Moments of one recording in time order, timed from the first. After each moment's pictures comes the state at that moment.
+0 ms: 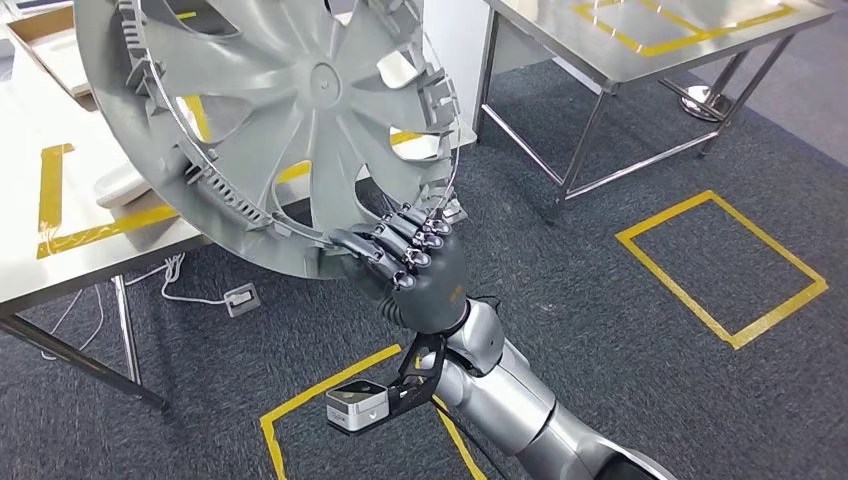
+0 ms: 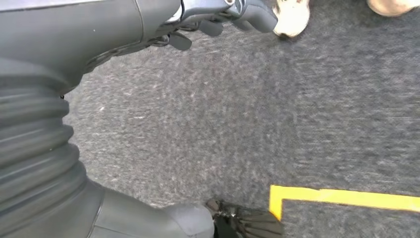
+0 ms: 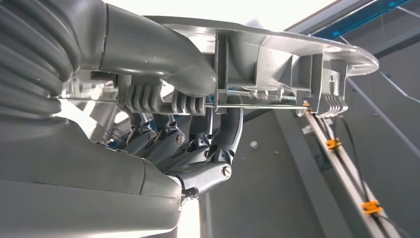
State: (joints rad) left arm -0.10 -0.20 1.06 -0.20 -1.04 0.56 -0.26; right arm -0.24 0.02 0.39 -1.54 1.15 -0.56 -0.45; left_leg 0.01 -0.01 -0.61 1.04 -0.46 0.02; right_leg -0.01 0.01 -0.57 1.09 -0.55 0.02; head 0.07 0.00
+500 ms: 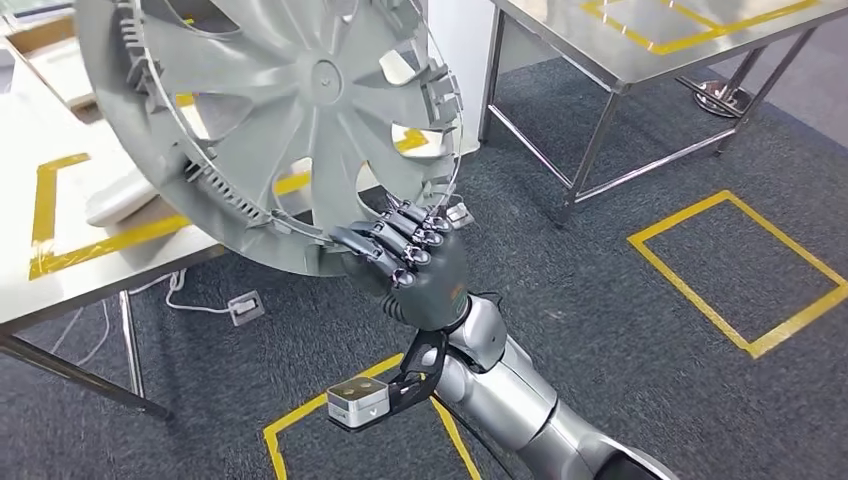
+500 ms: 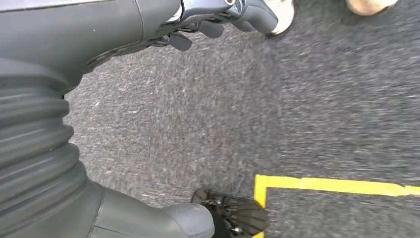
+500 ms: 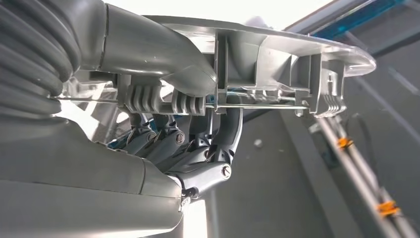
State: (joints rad) left arm -0.11 -0.20 1.06 -0.20 -1.04 0.56 -0.26; right arm -0.24 0.03 0.38 -1.54 1.16 -0.55 -0.46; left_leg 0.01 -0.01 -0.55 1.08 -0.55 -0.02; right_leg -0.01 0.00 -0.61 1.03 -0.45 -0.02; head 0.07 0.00
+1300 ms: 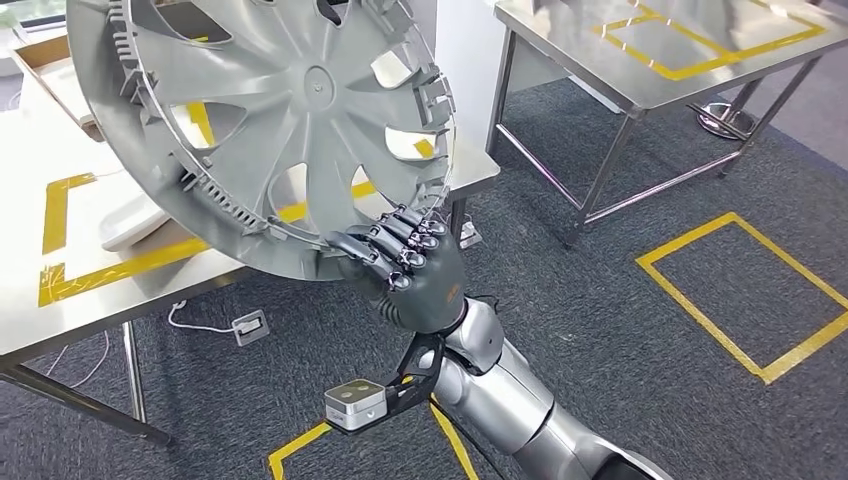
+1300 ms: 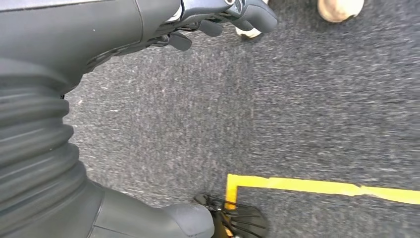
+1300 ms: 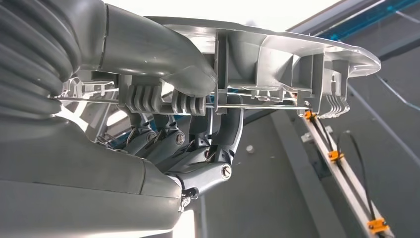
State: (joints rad) left arm -0.10 -0.21 1.07 -0.20 -1.03 0.56 -0.28; right arm -0.24 0.04 0.37 -1.52 1.15 -0.55 -0.48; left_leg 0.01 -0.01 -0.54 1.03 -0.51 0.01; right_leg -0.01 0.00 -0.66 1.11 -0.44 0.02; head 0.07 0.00
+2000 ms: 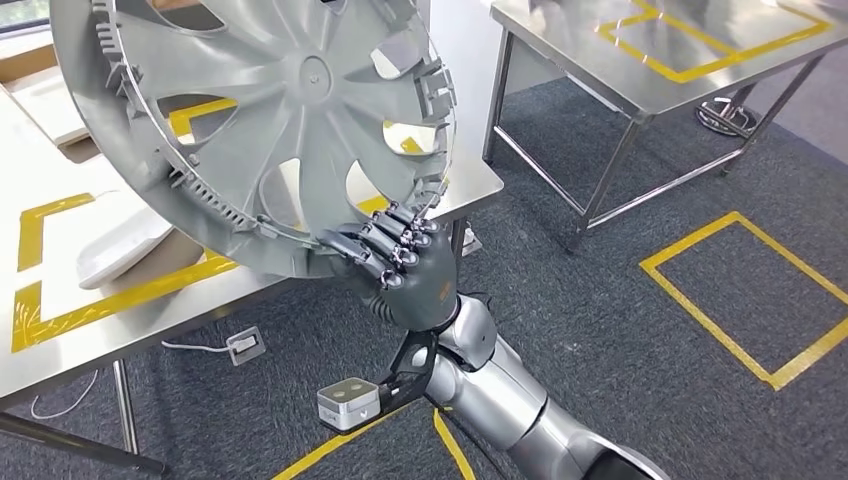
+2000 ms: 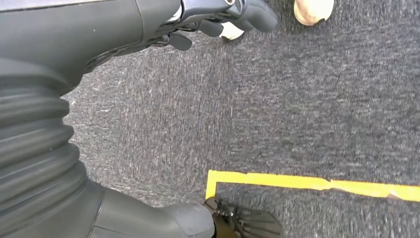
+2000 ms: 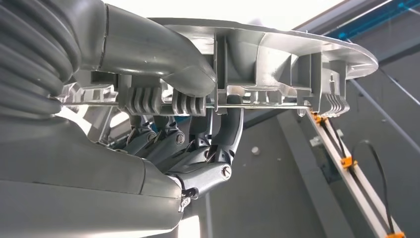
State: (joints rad) left arm -0.11 -0.20 1.07 -0.20 -1.02 0.56 -0.27; right arm -0.25 0.05 0.37 -1.52 1.15 -0.55 -0.49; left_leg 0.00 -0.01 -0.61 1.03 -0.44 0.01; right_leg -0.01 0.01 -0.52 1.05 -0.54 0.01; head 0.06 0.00
